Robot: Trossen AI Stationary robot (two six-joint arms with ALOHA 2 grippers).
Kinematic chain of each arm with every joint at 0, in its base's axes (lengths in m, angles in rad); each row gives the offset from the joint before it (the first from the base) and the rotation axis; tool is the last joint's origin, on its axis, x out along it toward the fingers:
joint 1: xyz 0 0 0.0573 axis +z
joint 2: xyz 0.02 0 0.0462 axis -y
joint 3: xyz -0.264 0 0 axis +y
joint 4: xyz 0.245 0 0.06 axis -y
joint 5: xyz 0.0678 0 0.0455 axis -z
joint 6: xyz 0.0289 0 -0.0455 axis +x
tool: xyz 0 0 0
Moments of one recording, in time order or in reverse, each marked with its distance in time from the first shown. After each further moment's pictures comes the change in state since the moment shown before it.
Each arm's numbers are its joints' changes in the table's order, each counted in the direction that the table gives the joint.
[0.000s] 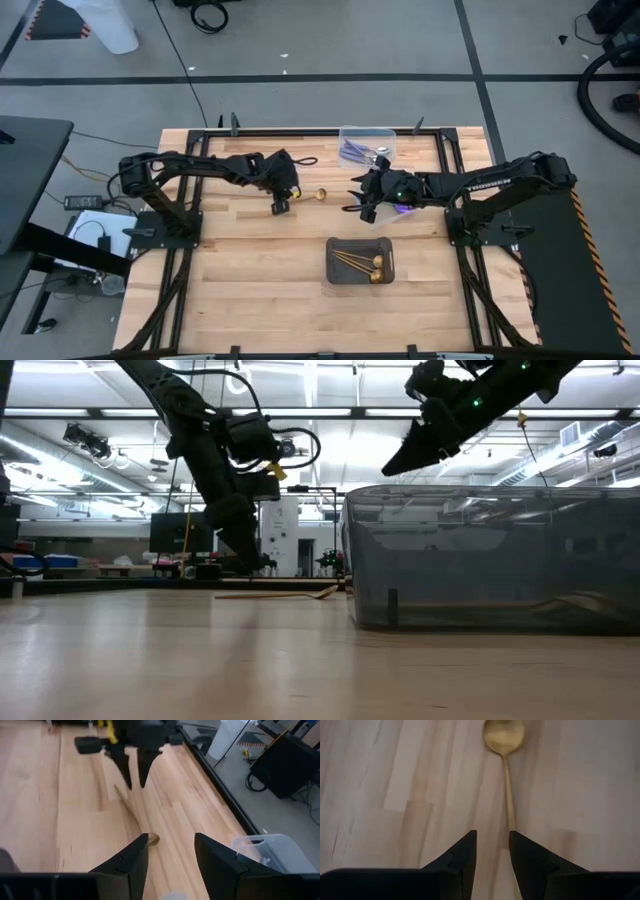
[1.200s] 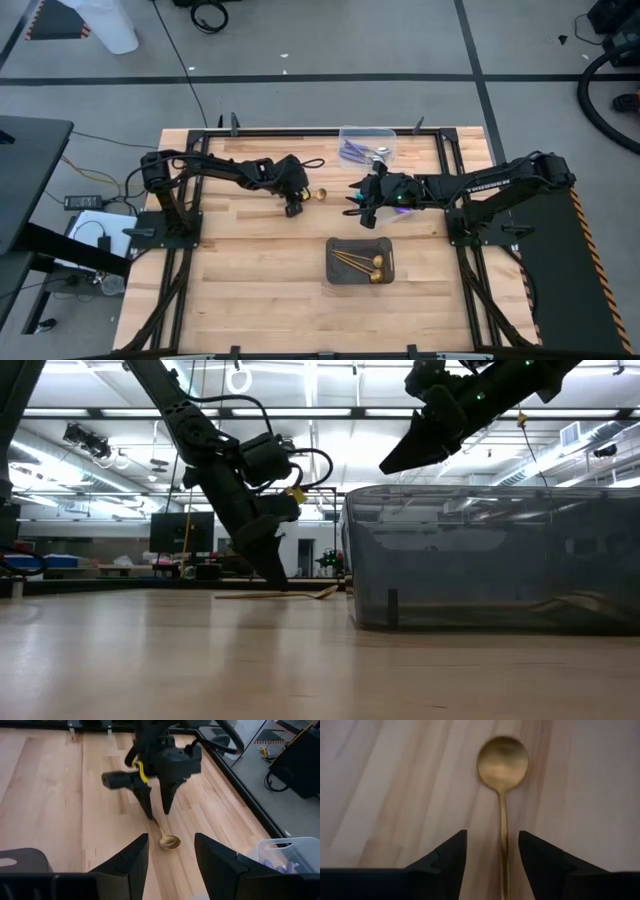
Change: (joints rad) left arm -0.014 -0.166 0.000 0.254 0.049 -0.131; right arm 0.024 -0.010 0.000 0.015 -0.056 0.054
